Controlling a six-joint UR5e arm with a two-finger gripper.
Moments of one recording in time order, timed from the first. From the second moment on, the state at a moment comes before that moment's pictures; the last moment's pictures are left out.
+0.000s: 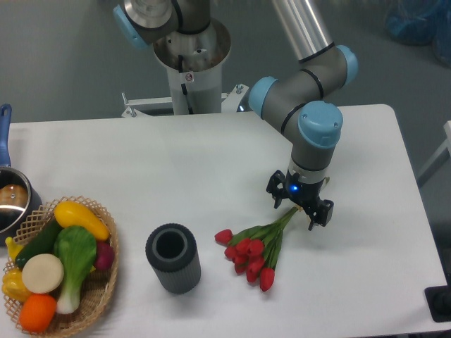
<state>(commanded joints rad) 2.66 -2.03 -1.79 -0.75 1.42 1.34</state>
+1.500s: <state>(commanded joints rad) 2.66 -2.04 -1.79 -0.76 1.43 1.35</state>
